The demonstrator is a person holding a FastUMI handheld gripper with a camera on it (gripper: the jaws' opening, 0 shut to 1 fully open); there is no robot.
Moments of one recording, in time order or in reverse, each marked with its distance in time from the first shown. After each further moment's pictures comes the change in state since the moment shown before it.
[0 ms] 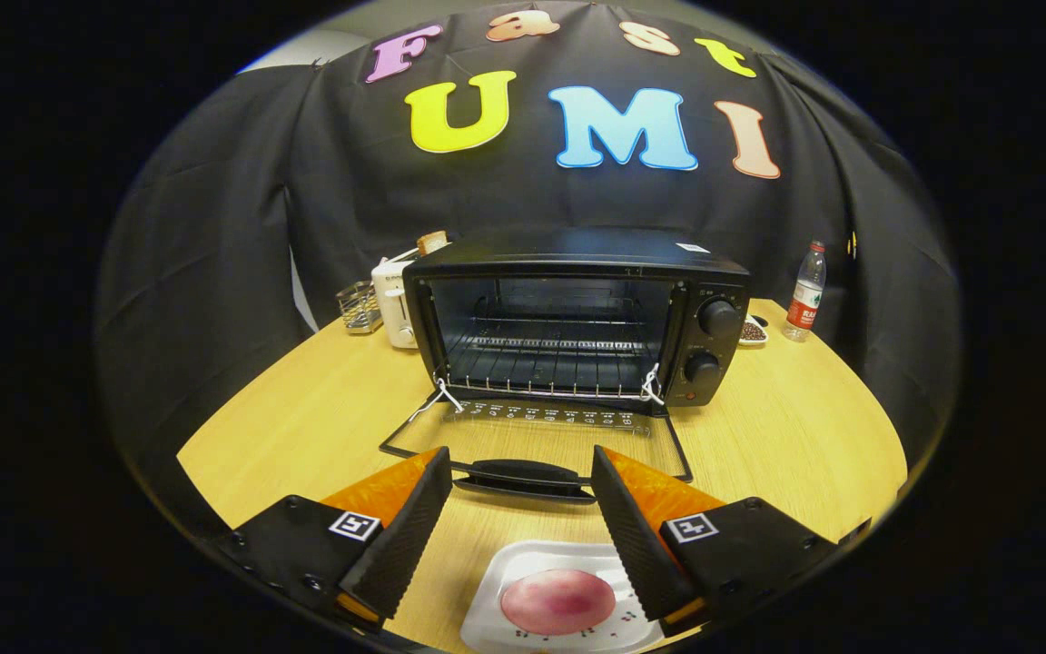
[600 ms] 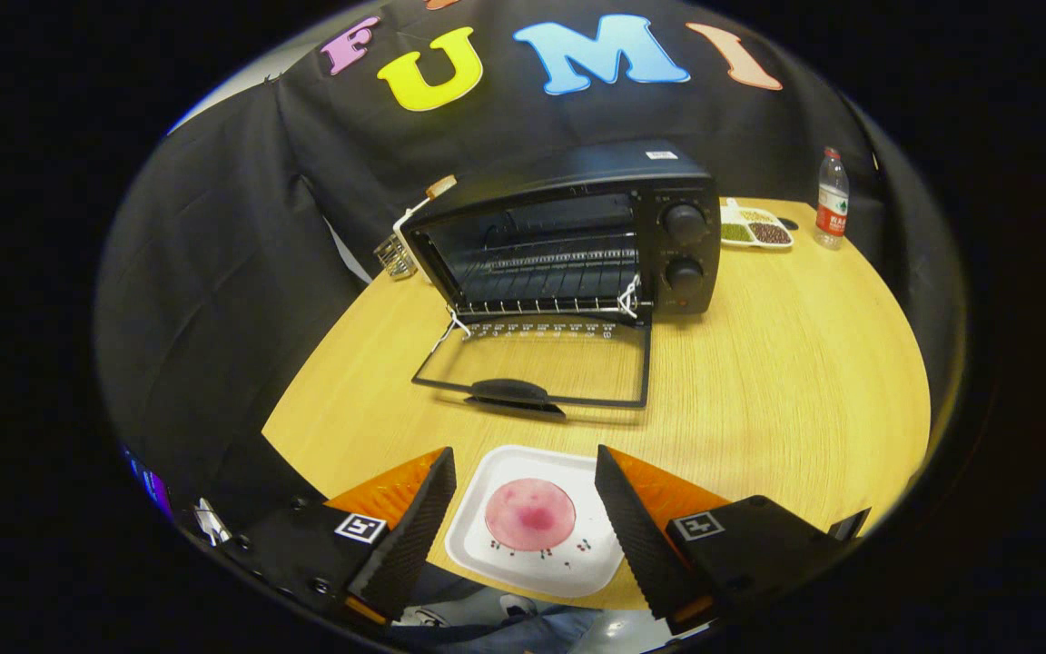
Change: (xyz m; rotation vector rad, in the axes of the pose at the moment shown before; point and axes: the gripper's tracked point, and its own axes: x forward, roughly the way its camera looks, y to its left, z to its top) arm -0.057 -0.049 -0.046 0.132 0.342 0.236
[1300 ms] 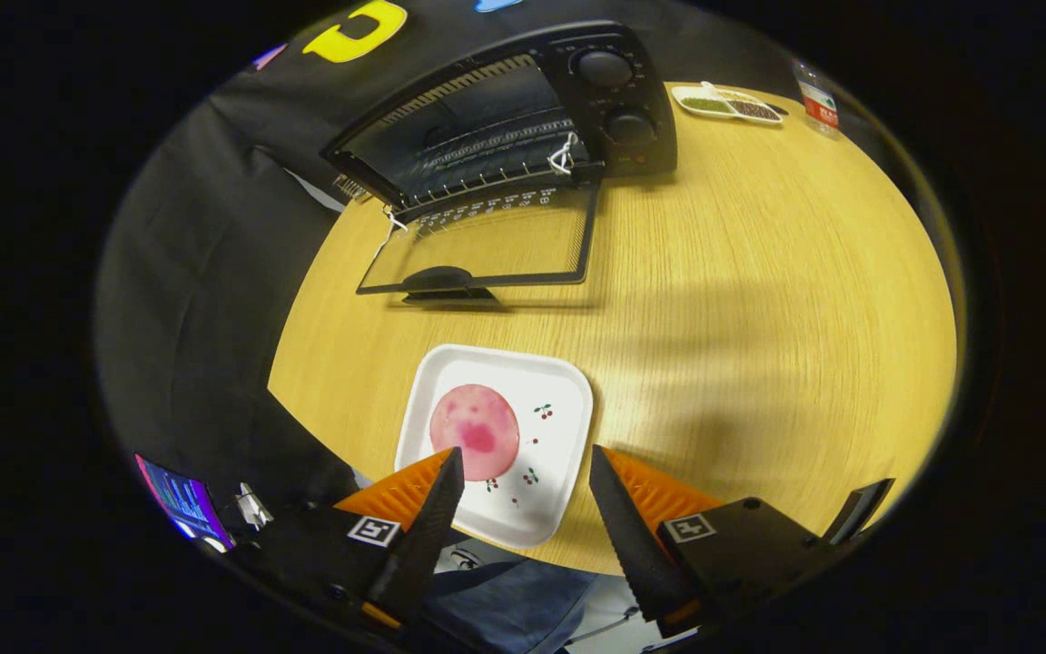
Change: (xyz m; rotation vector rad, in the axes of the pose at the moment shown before) arm 0.015 -0.045 -0.073 0.161 0.352 0.051
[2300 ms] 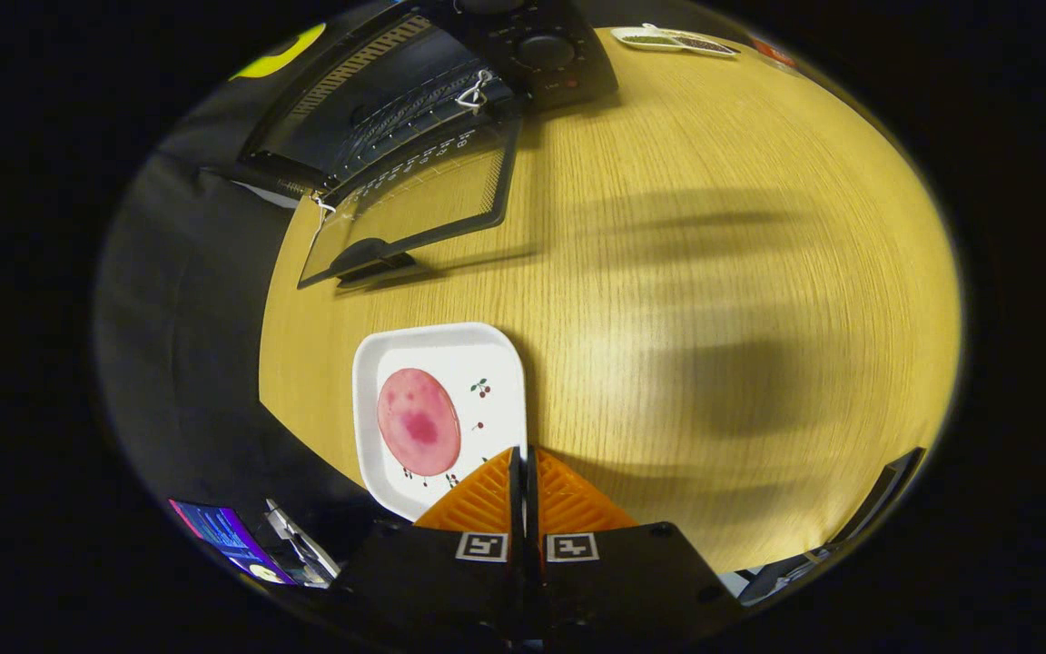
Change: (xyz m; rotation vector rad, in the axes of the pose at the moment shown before) arm 0.023 -0.019 -0.016 0.125 0.125 -0.006
